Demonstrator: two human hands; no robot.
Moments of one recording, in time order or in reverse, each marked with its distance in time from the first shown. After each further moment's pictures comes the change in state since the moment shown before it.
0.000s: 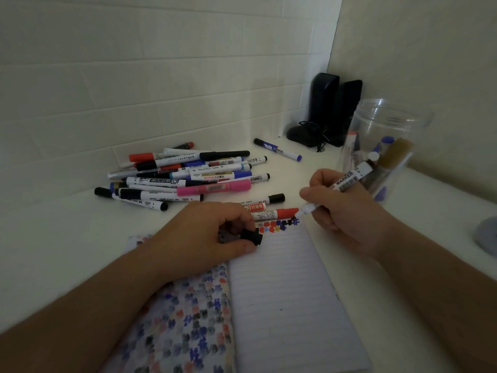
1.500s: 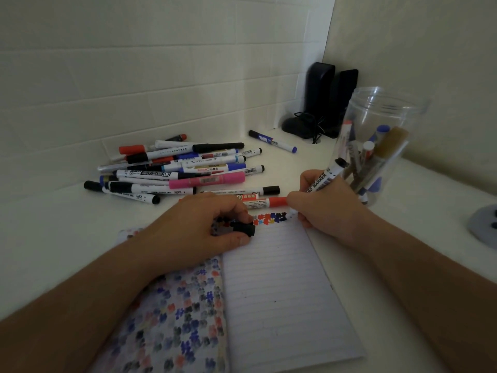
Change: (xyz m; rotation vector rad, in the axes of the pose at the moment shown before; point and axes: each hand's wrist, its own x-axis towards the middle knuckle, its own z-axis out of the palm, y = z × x) left_hand 0.003 -0.003 0.001 0.012 -0.034 0.025; right_hand 0.003 0.004 0.016 -0.511 0.205 0.120
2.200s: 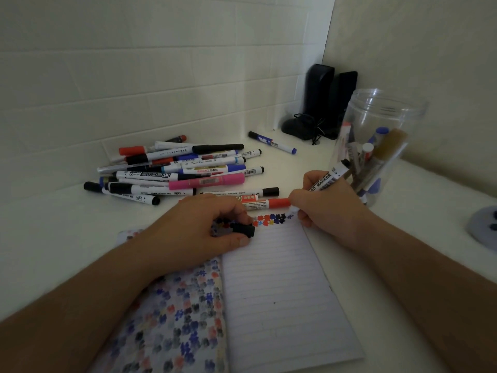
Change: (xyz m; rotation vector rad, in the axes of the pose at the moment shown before) left_hand 0.000 0.000 0.001 -0.024 0.001 0.000; right_hand 0.001 0.004 -0.003 0.076 -0.004 0.006
